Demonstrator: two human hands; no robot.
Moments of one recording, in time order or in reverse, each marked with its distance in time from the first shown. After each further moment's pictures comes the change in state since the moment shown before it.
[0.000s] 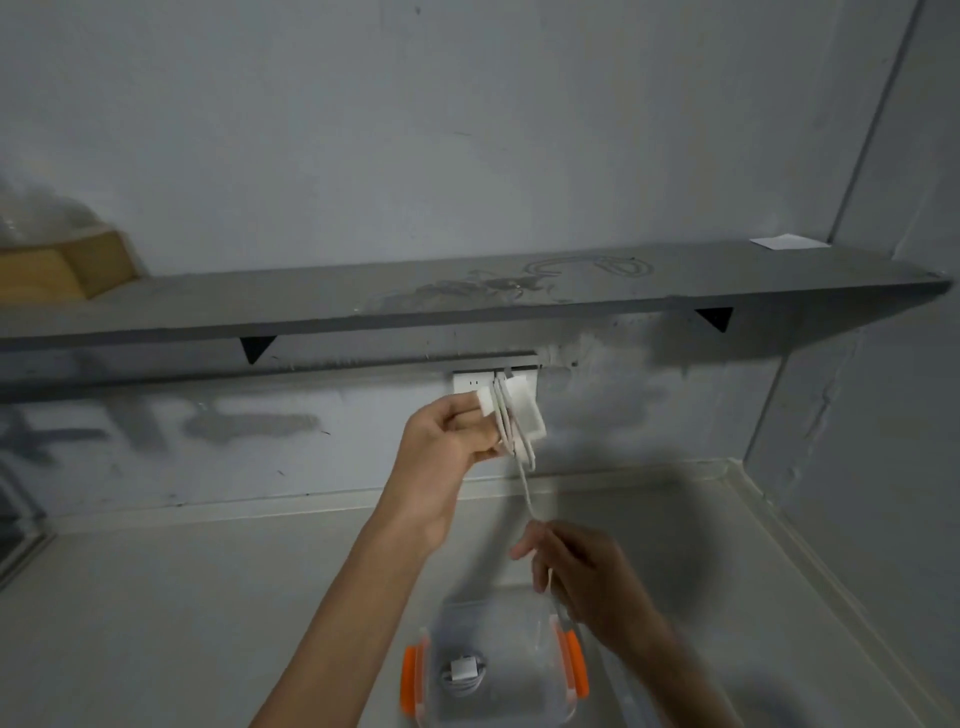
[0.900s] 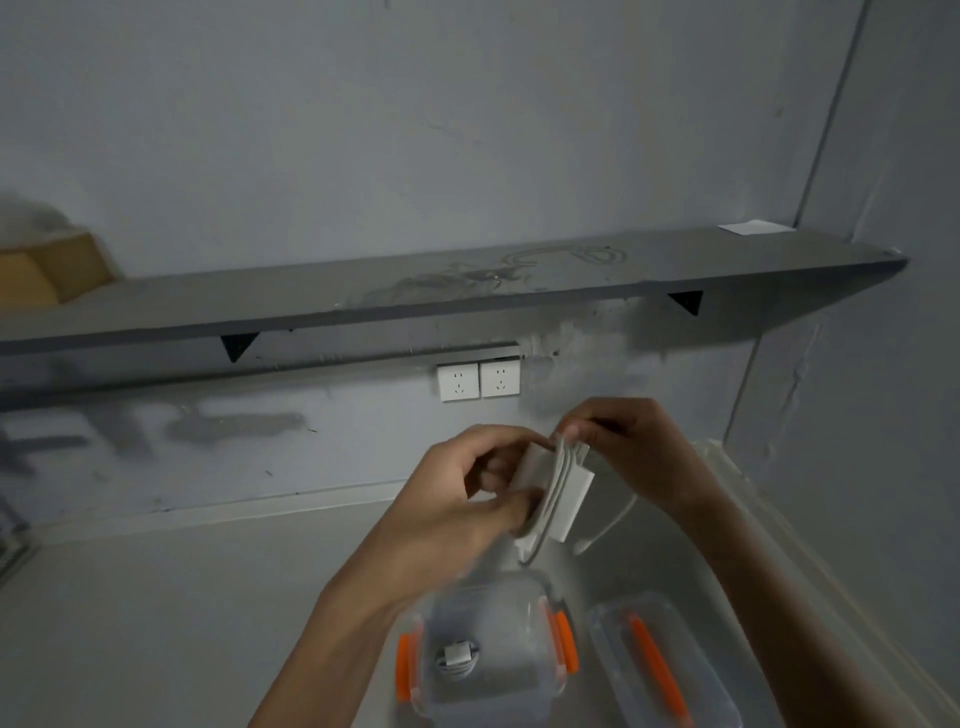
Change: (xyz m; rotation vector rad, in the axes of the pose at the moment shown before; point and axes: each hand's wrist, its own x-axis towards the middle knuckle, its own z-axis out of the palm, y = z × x) left_hand -0.060 0.010 0.009 0.388 -0.346 0.177; right_hand 0.036 -0.056 -0.076 -0.234 0.052 -0.377
